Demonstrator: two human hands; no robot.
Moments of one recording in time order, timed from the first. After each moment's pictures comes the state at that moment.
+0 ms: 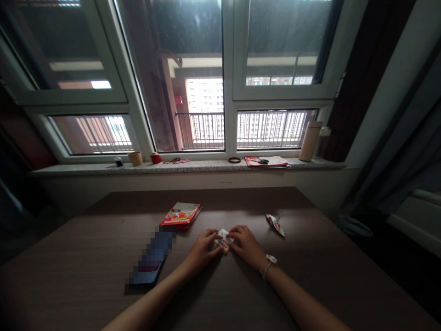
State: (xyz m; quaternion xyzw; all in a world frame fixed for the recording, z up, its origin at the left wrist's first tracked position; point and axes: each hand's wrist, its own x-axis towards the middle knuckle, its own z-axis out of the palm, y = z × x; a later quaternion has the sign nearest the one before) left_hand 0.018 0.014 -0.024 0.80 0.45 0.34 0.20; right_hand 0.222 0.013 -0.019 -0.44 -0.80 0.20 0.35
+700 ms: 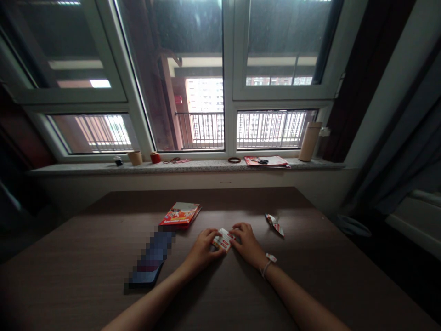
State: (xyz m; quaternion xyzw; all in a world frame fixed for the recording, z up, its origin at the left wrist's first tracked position) left_hand 0.023 0.014 -0.026 0.79 0.48 0.34 0.17; right_hand 0.224 0.017 -0.021 -0.49 -0.77 0.21 0.36
